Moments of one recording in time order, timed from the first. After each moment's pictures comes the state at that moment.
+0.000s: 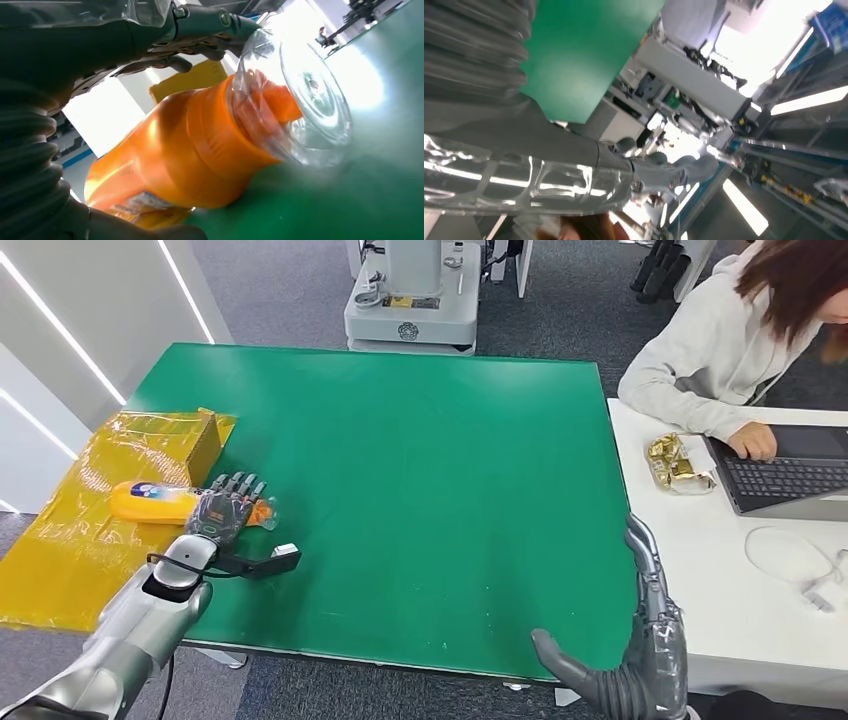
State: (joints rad) left arm -0.48 0.30 -0.36 -0.79 -1.50 0.14 -0.01; right arm 0.19 -0.10 0.23 -1.92 0.50 -0.24 -0.44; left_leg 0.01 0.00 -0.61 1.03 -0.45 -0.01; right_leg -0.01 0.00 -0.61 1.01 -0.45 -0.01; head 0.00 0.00
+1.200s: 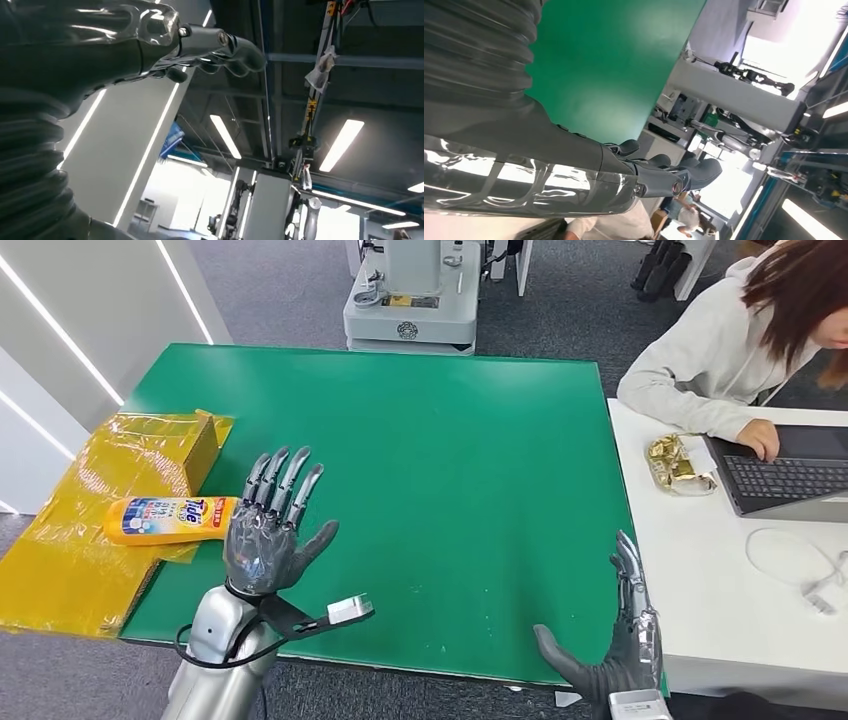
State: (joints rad) left arm -0.11 -0.12 -0.18 -1.50 -1.26 0.69 -0.56; right arm 0.13 -0.21 0.35 -1.68 0.22 -0.45 -0.50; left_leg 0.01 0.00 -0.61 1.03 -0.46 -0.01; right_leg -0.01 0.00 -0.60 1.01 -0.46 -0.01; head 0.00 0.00
